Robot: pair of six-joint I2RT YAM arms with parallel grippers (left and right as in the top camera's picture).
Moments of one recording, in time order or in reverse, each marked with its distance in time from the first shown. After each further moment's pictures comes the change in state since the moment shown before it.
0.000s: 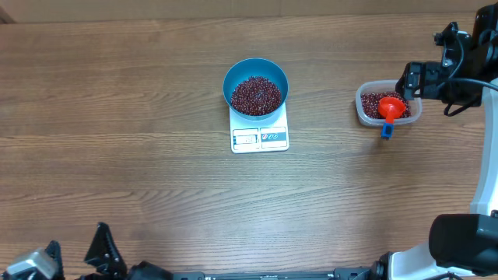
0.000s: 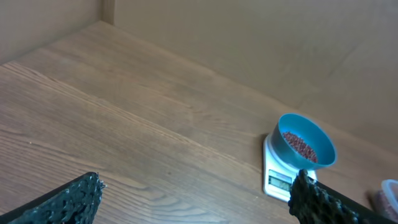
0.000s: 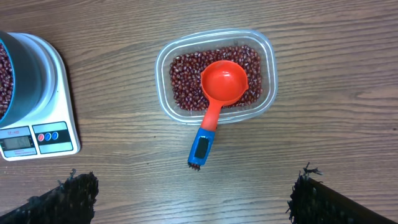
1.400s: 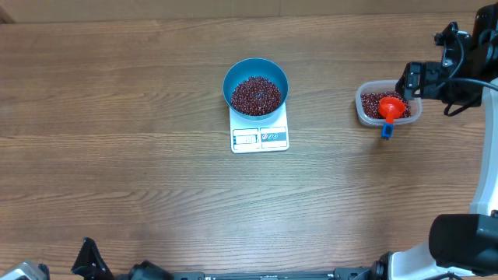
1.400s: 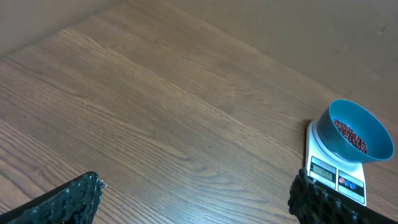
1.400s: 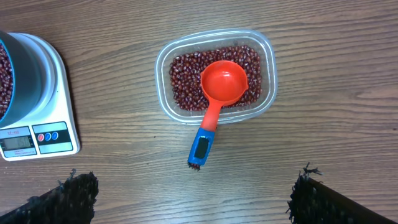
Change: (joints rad) left arm -0.077 0.000 0.043 -0.272 -0.145 -0.192; right arm 0.000 0.000 0.000 0.000 0.000 0.000
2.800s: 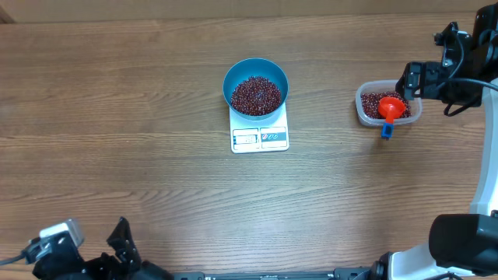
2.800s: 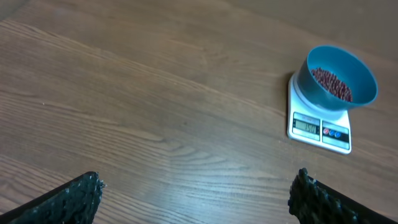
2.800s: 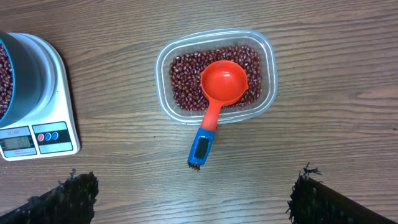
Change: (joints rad) left arm 0.000 0.180 -0.001 0.087 0.171 0.110; right arm 0.000 0.000 0.000 0.000 0.000 0.000
